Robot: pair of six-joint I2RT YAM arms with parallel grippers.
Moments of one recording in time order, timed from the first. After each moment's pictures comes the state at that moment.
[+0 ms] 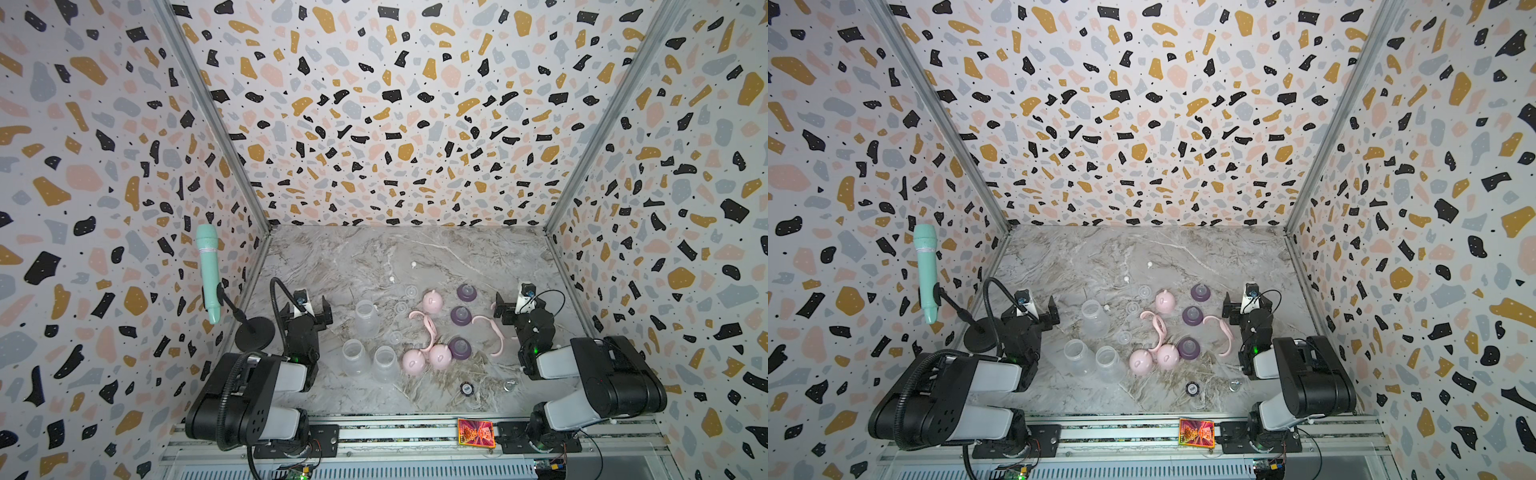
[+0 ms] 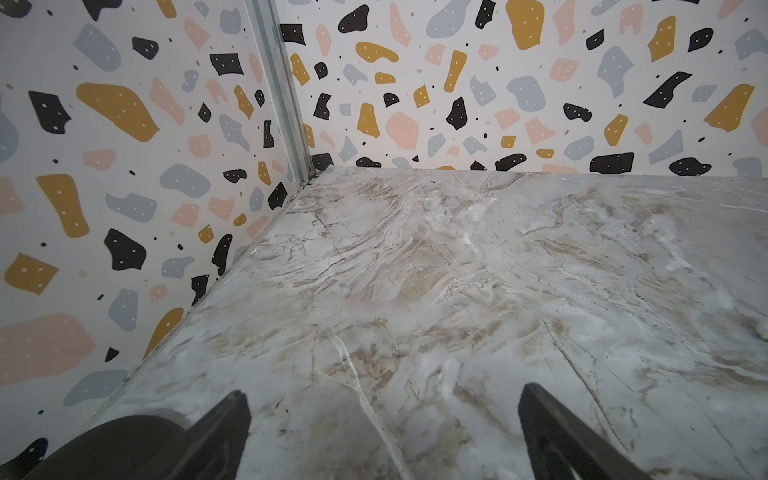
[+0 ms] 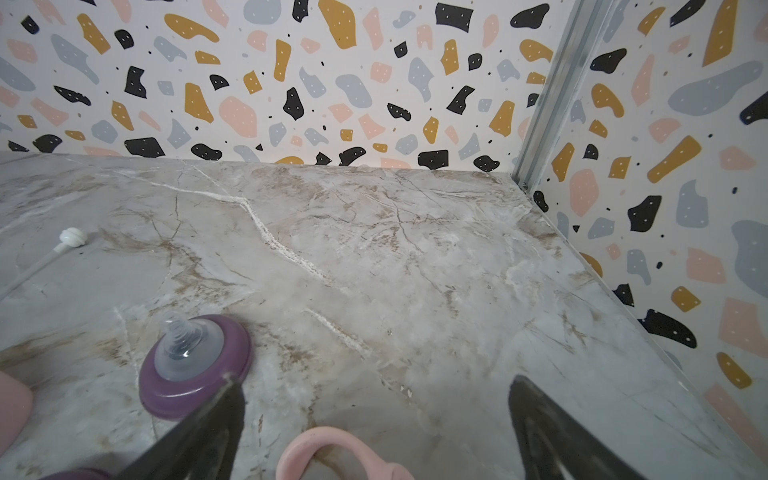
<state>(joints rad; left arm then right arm) -0.12 1.40 0.14 1.06 -0.36 0.01 0.08 1.48 0.20 1.09 0.10 -0.05</state>
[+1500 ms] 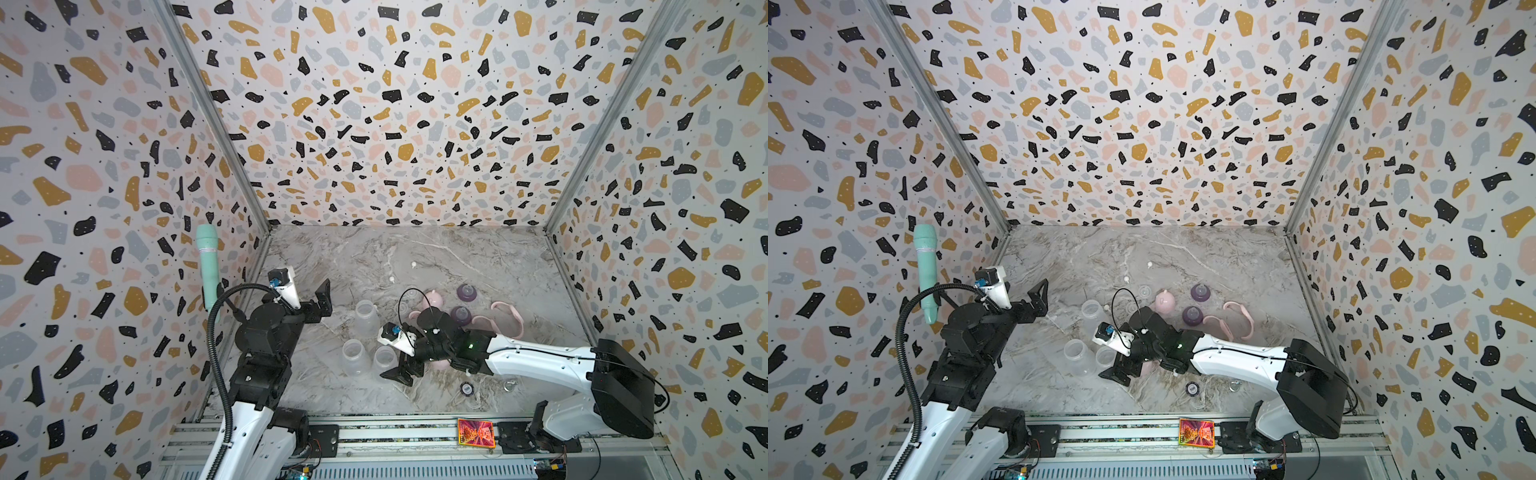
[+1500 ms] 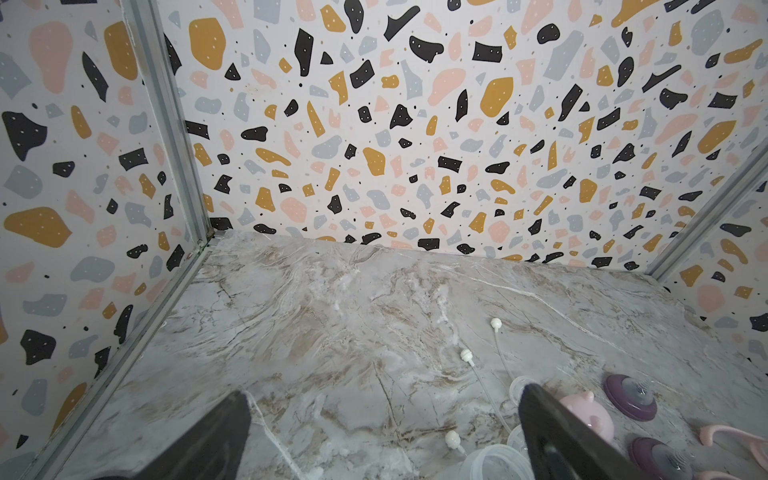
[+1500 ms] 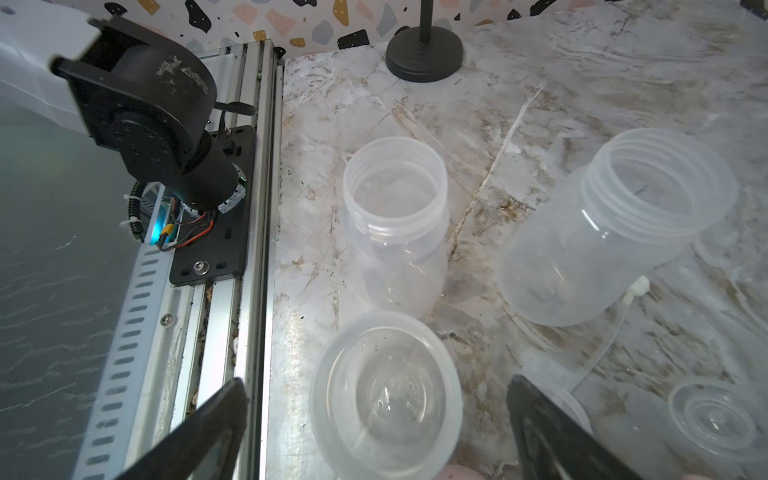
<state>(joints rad) -0.15 0.58 0.63 -0.20 -0.04 -0.17 1.08 1.45 0.85 -0.01 -0.38 -0.17</state>
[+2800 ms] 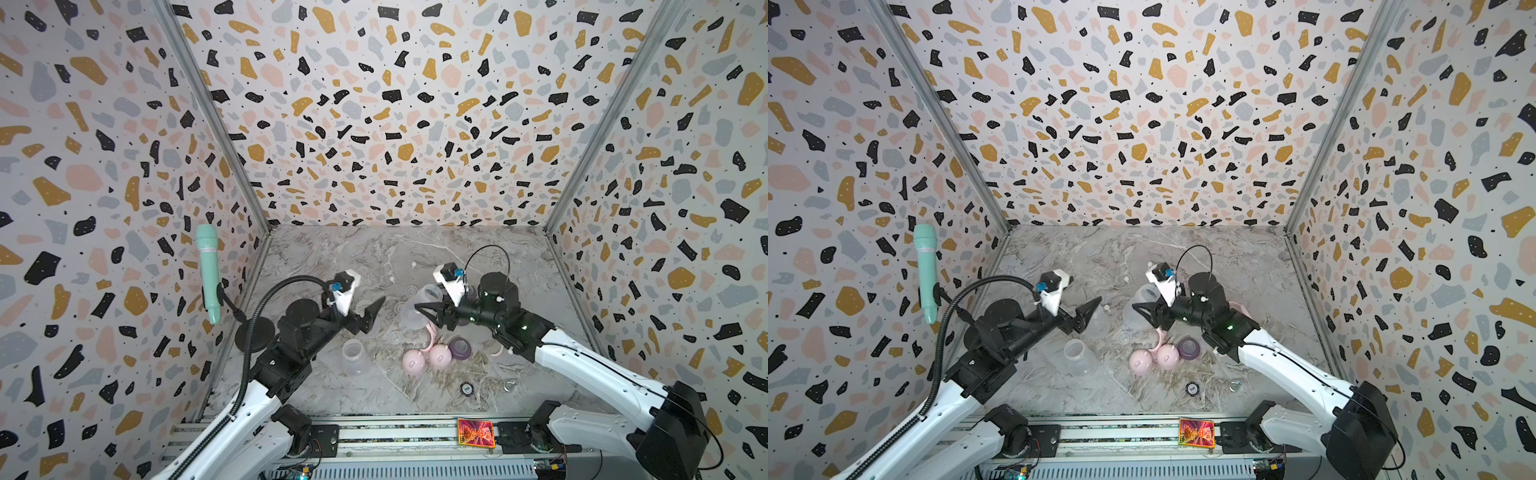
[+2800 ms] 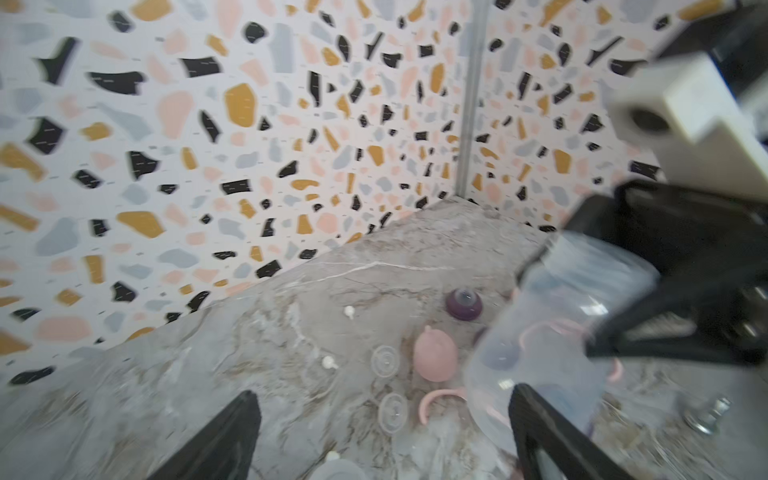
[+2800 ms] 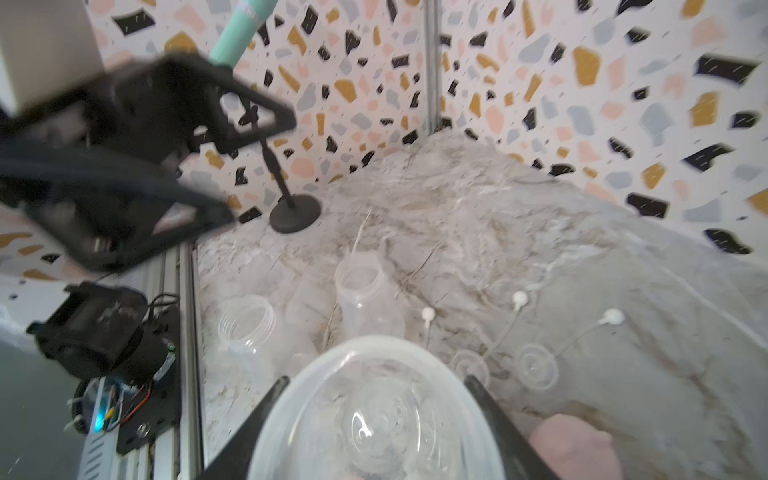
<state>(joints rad) -0.60 0.76 0.66 -0.02 0.14 0.09 0.69 1.13 0.88 0.00 -0.39 0.04</state>
